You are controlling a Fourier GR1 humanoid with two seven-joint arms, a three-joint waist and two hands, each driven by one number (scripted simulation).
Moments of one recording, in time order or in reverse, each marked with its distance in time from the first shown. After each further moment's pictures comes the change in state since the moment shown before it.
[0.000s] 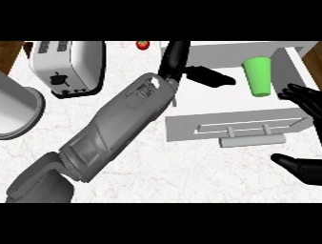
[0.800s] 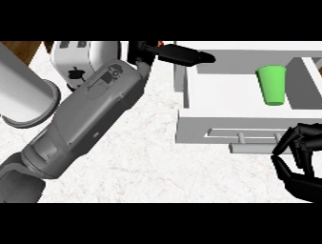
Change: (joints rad) left arm 0.078 0.151 0.125 -0.221 0.031 -0.041 0.088; right arm 0.103 -0.107 0.101 -0.136 0.290 0.058 0.030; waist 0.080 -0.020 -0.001
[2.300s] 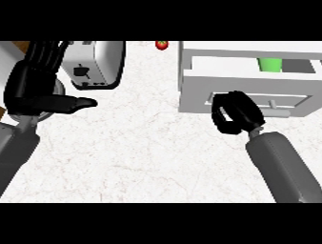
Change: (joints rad) left arm 0.676 0.415 0.213 -0.624 0.036 -0.219 0.046; right arm -0.491 0.089 0.266 1.035 0.845 -0.471 -0.278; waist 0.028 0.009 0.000
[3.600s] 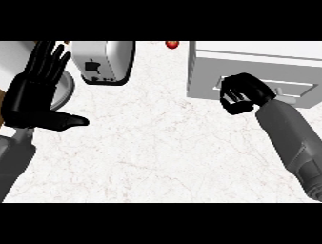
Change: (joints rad) left arm 0.090 -0.015 0.042 -0.028 0.001 -0.162 -0.031; right arm -0.374 -0.056 -0.220 0.652 -0.104 0.078 -0.346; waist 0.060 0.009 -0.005
